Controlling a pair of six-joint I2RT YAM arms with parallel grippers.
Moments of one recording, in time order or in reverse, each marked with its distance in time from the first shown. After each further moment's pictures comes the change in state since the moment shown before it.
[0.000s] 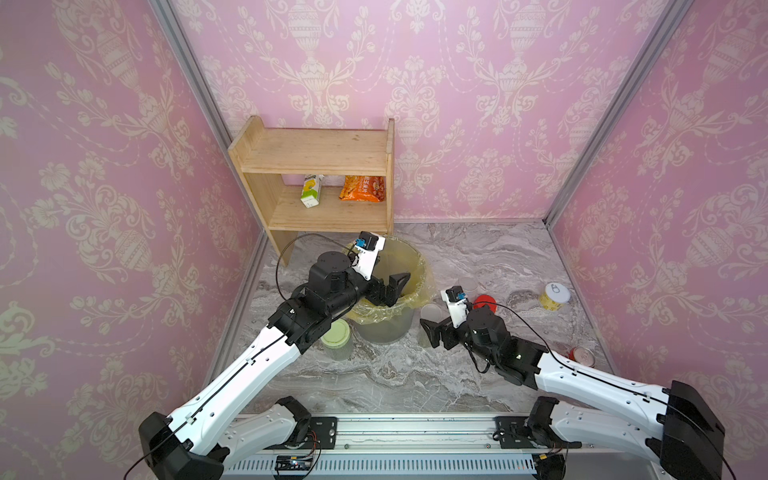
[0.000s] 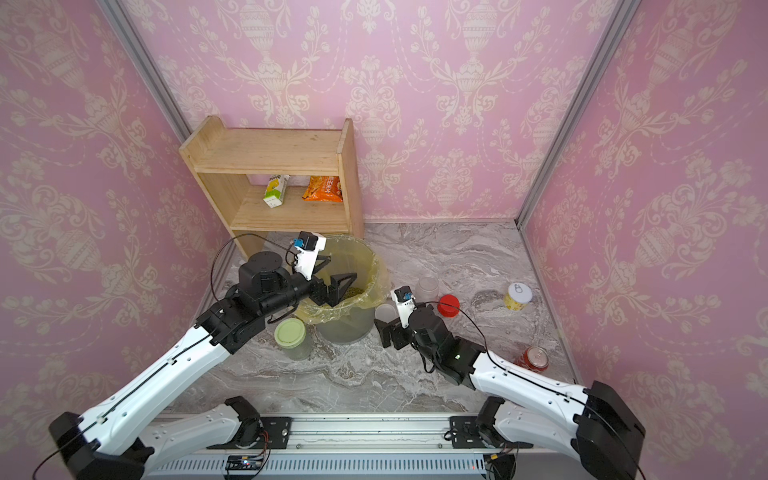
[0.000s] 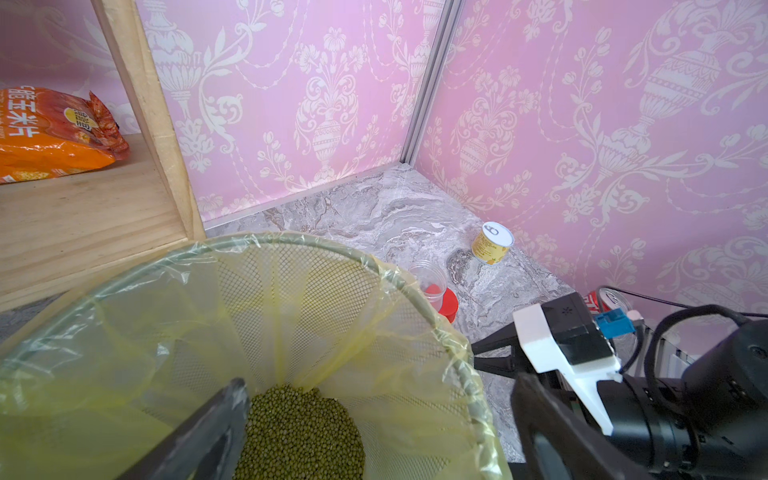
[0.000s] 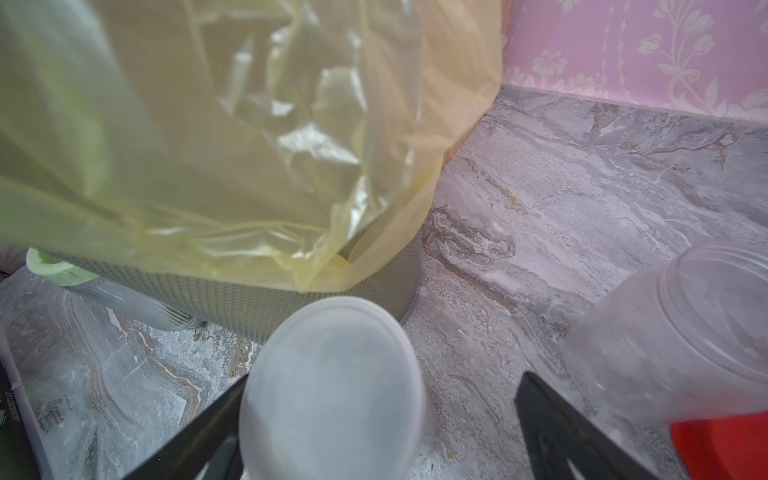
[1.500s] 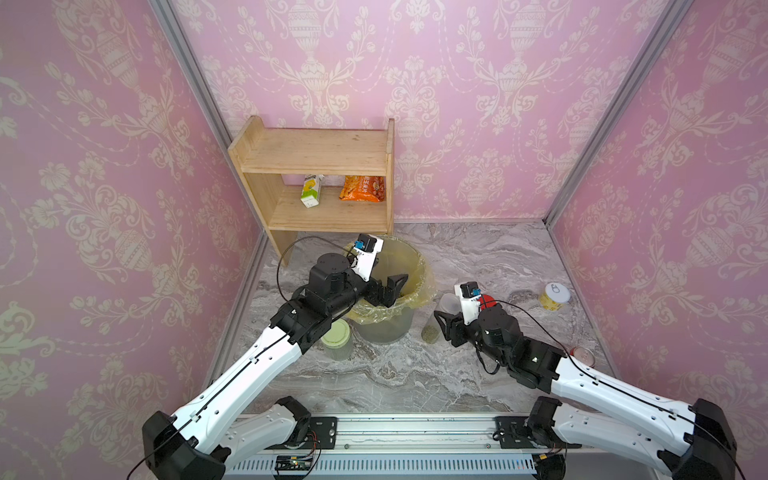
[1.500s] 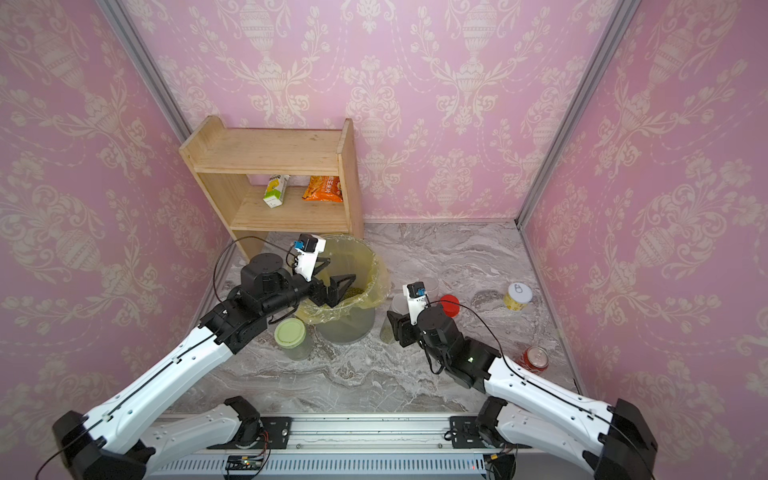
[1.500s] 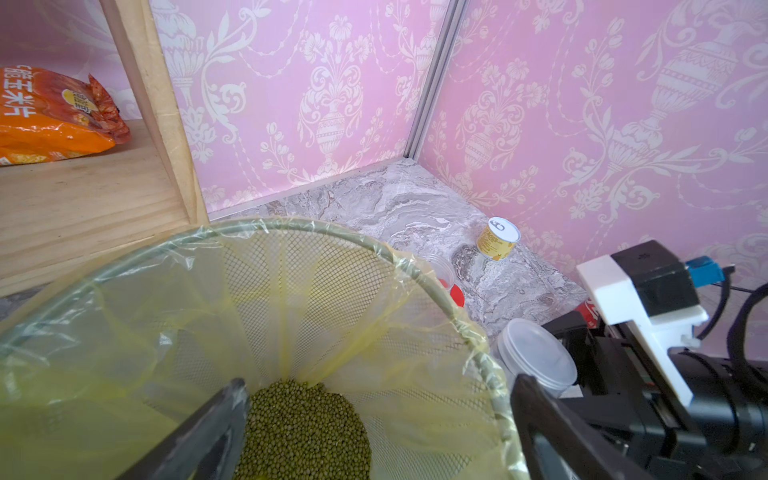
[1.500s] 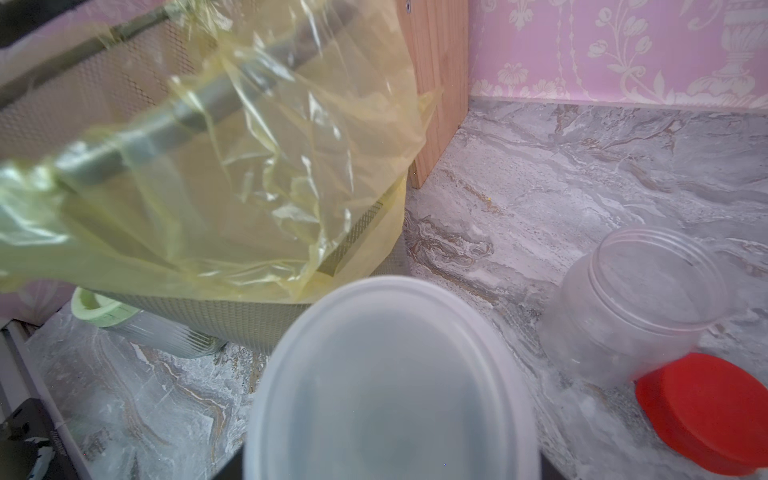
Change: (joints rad) left arm 0.032 0.000 -0.050 0.055 0.042 0.005; right arm 0.000 -0.158 0.059 -0.179 0.044 0.107
